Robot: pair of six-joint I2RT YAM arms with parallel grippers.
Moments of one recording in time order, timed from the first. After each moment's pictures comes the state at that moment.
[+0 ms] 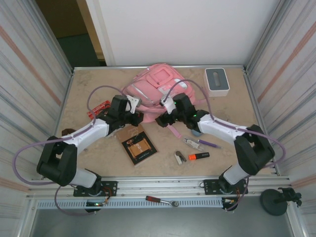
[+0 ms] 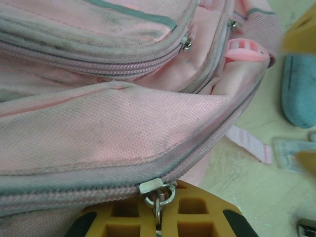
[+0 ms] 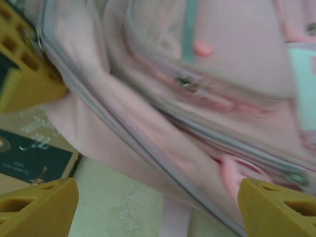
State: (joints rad) left arm -0.46 1.42 0.85 -0.16 0.31 -0.16; right arm 0.67 1.58 0.98 -0.08 -0.13 -0.13
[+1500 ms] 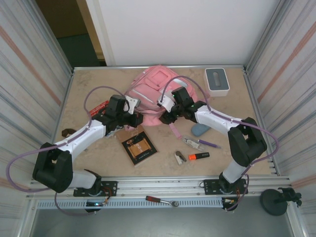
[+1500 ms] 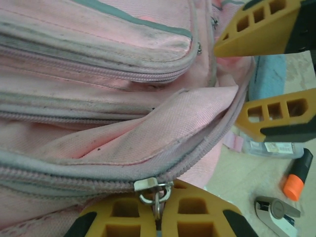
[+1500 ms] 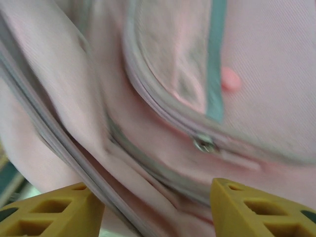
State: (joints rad) left arm -0.46 1.35 0.86 -0.27 0.38 -0.21; right arm 0.62 1.67 1.14 -0.30 -0.27 -0.37
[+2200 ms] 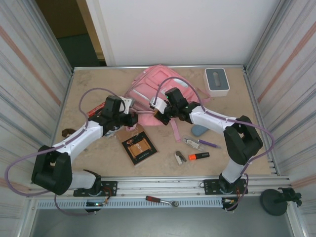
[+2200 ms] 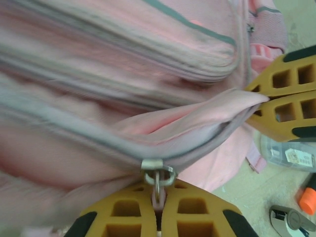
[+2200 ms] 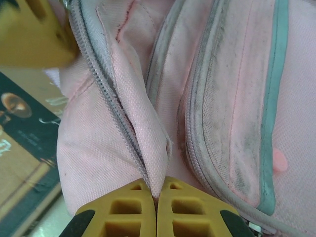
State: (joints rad) left arm -0.38 1.32 0.83 -0.30 0.32 -0.26; right arm 0.66 1.71 1.16 -0.24 -0.27 -0.43
